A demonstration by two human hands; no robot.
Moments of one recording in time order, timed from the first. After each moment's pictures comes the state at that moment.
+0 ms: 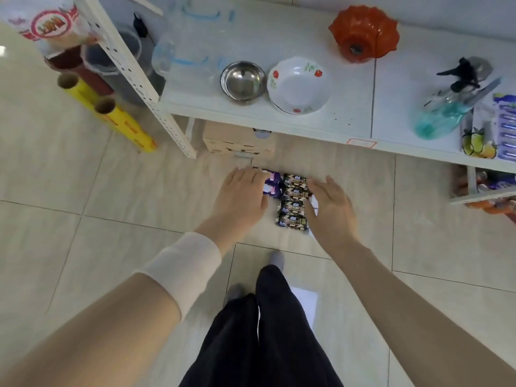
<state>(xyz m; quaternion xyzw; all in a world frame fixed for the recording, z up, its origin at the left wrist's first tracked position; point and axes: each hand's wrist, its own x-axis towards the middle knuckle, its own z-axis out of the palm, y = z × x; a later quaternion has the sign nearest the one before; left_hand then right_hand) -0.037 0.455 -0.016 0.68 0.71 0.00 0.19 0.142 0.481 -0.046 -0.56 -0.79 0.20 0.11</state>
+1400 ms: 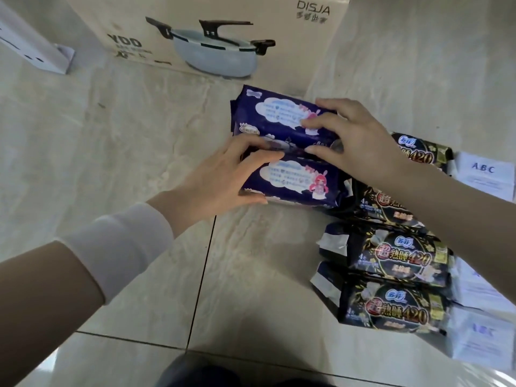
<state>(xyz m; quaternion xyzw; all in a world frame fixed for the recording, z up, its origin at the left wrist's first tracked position) -0.128 0.623 -0.741 0.80 0.55 0.19 0.18 0.089 0.740 -0.704 -0.35 -0.92 0.17 0.06</state>
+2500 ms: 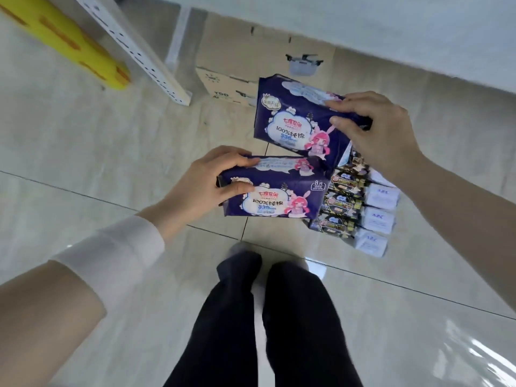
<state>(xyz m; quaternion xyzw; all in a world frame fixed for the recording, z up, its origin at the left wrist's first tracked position) -0.156 0.516 -0.353 0.55 0.68 0.26 0.42 0.068 0.684 -0.340 -0.46 -0.80 0.36 0.15</state>
